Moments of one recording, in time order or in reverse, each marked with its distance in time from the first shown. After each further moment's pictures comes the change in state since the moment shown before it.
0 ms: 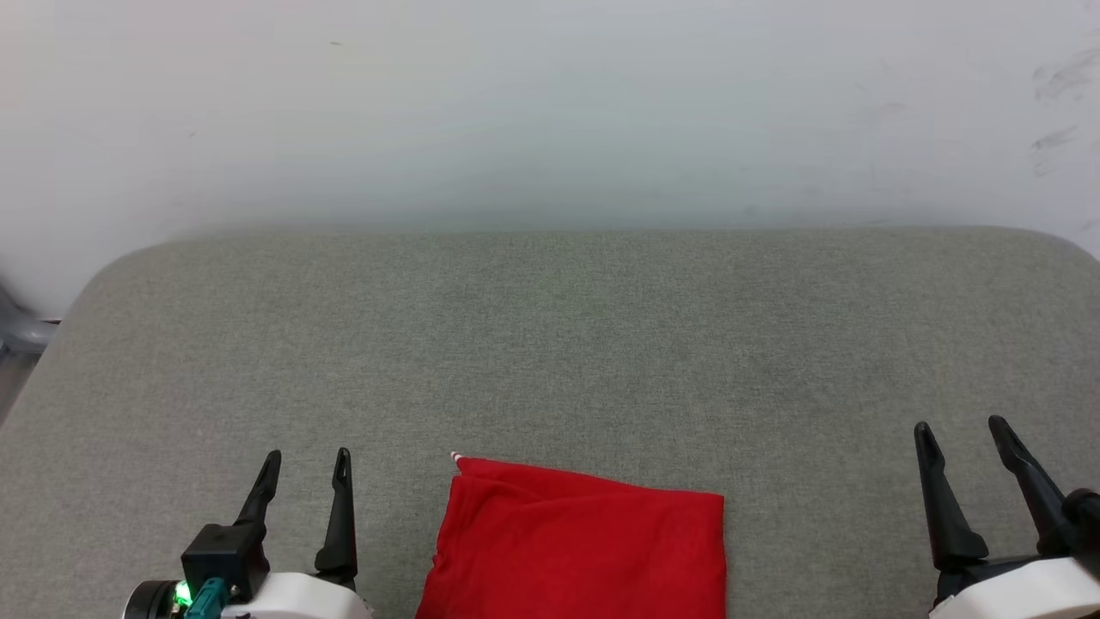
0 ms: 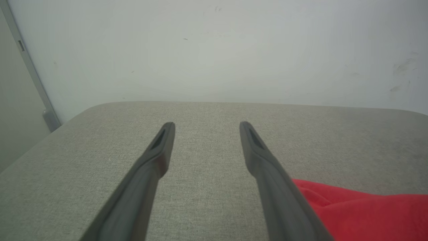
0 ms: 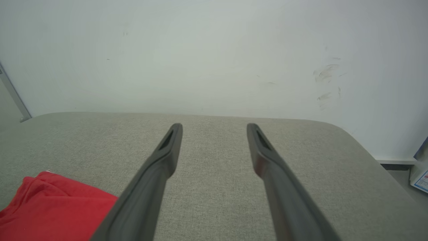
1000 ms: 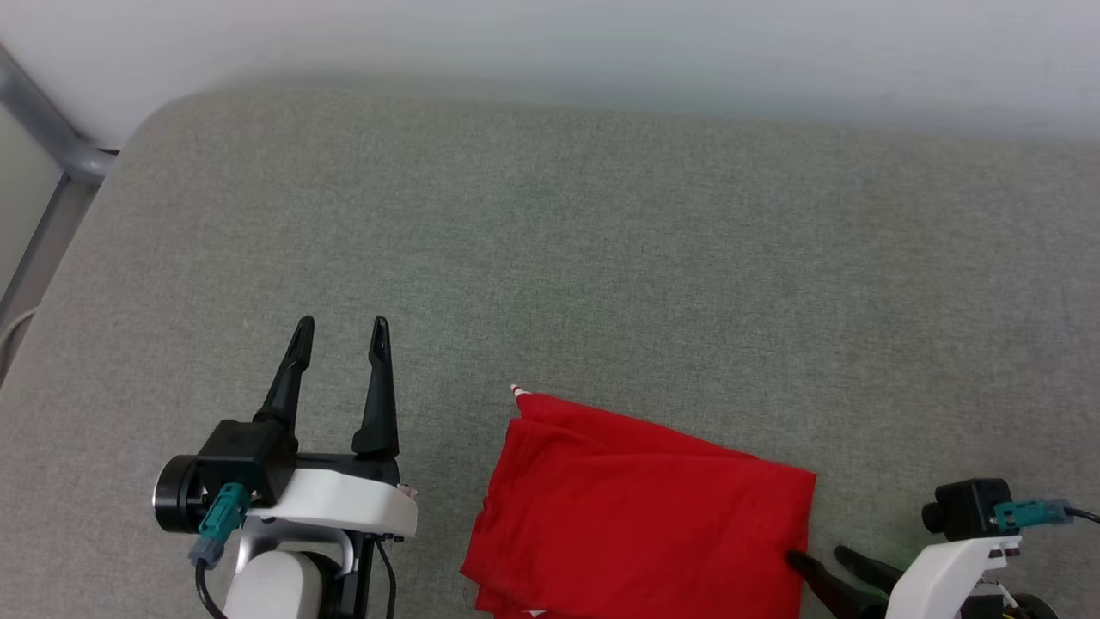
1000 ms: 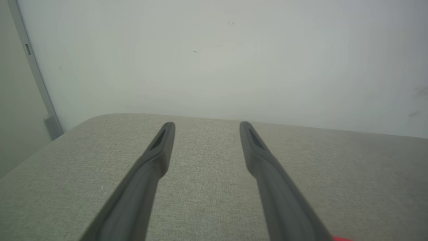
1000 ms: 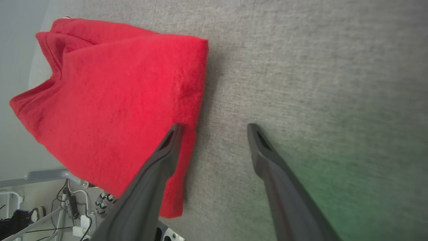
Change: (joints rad) left arm -0.177 -0.106 0.022 -0.072 0.063 -0.069 0.000; right arm -0.076 -0.136 0.171 0.237 0.497 0.000 0.539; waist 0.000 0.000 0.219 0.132
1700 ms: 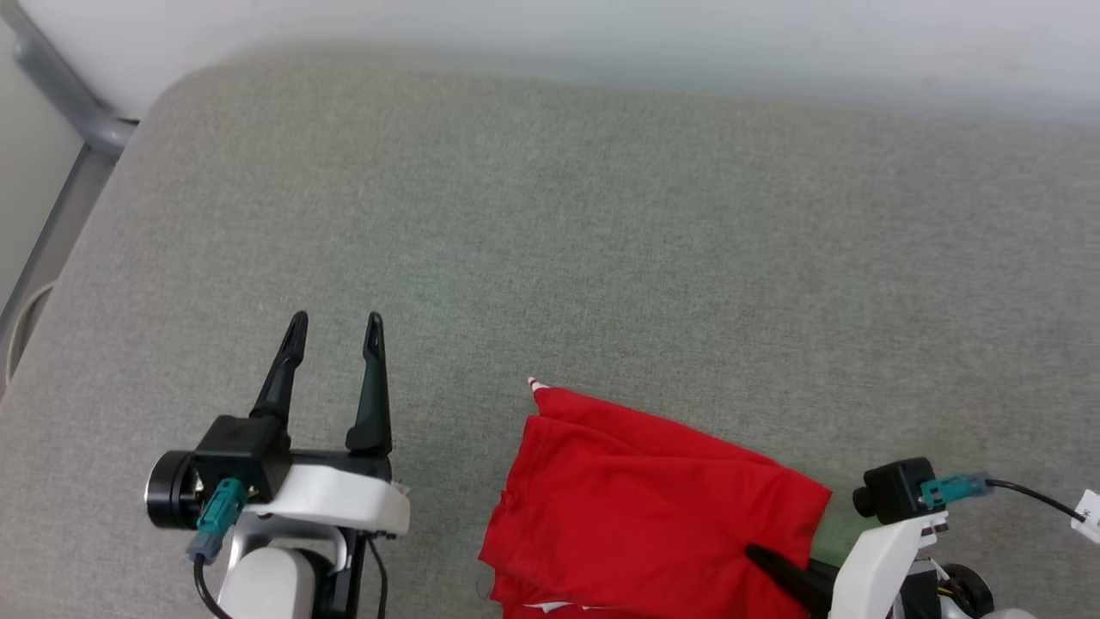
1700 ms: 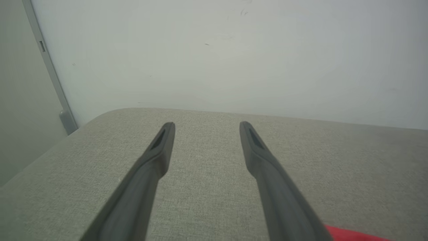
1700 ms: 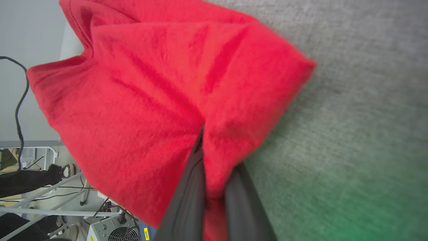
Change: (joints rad) left arm -0.018 -0.036 0.057 0.021 0.062 -0.045 0.000; right arm -0.118 -0.038 0.184 0.127 0.091 0.001 -0.022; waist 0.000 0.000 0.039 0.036
